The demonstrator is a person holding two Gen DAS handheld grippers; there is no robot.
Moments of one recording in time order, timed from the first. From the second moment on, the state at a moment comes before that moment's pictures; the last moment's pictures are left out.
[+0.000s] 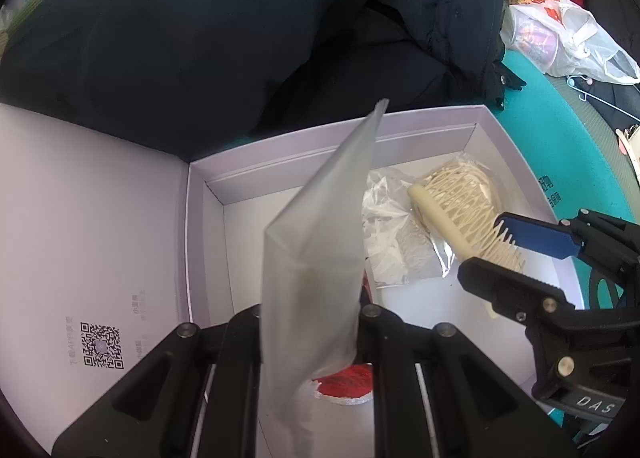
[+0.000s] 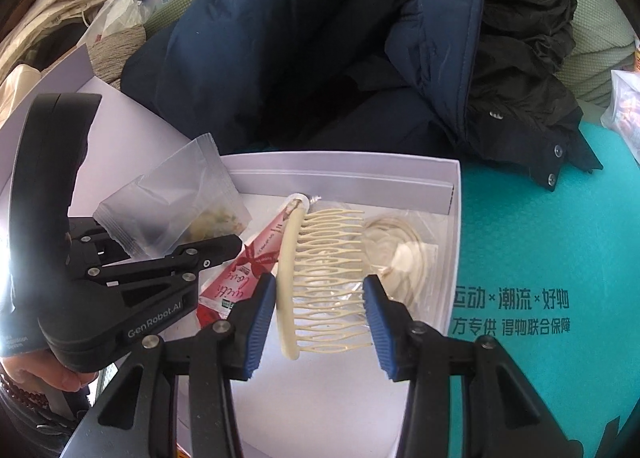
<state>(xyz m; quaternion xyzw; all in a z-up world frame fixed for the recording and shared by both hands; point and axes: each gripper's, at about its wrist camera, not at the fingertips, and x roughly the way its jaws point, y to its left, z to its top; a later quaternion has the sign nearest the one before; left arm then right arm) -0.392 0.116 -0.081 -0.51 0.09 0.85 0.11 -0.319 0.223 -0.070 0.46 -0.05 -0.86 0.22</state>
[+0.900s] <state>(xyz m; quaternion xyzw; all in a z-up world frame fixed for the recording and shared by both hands) -0.358 0.129 -0.028 -0.48 0.10 0.87 0.10 -0.302 0.232 -0.028 0.44 -0.05 -0.87 0.21</state>
